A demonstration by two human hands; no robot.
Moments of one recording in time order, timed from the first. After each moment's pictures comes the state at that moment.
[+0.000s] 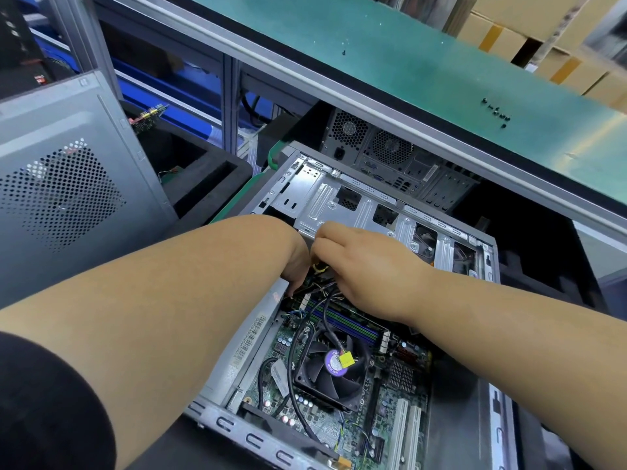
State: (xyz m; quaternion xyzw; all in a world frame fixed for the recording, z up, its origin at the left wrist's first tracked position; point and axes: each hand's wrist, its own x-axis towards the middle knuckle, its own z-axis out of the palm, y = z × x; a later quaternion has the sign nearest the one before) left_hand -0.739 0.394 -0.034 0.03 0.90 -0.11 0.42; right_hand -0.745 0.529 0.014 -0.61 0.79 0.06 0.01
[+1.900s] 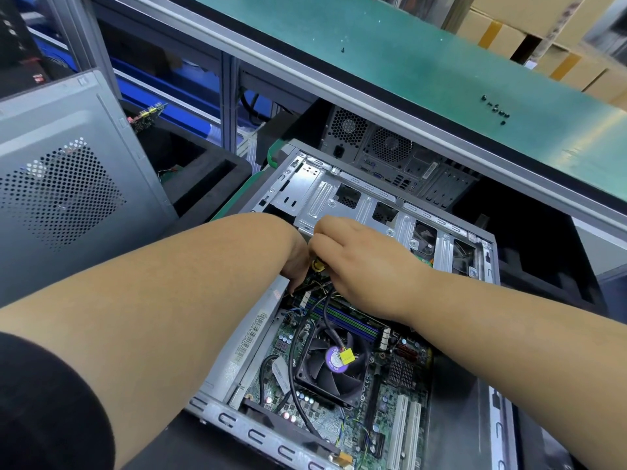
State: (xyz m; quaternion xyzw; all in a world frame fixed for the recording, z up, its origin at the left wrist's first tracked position) left_hand -0.733 0.395 -0.033 0.06 0.91 -0.17 0.38; right_hand -0.742 0.526 0.010 -0.61 0.79 0.04 -0.03
